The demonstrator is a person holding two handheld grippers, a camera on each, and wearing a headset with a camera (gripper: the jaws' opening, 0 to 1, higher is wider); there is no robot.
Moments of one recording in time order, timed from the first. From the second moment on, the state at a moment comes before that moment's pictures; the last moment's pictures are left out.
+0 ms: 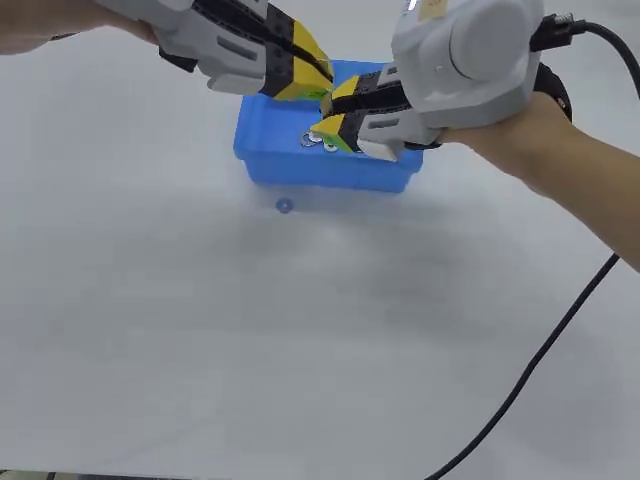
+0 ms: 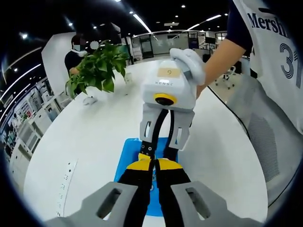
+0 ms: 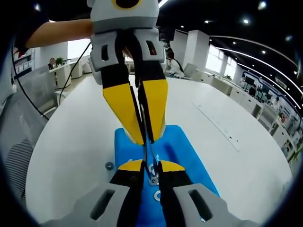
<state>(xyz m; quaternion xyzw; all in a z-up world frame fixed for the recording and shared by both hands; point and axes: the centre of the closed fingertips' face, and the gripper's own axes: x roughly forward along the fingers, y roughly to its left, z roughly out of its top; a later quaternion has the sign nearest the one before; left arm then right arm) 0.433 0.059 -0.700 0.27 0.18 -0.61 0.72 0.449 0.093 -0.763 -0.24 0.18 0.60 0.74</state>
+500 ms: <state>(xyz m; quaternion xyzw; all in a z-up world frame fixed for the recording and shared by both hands) 0.411 0.059 -0.662 0.30 0.16 -0.61 0.72 0.428 0.095 -0.729 -0.26 0.14 0.60 0.74</state>
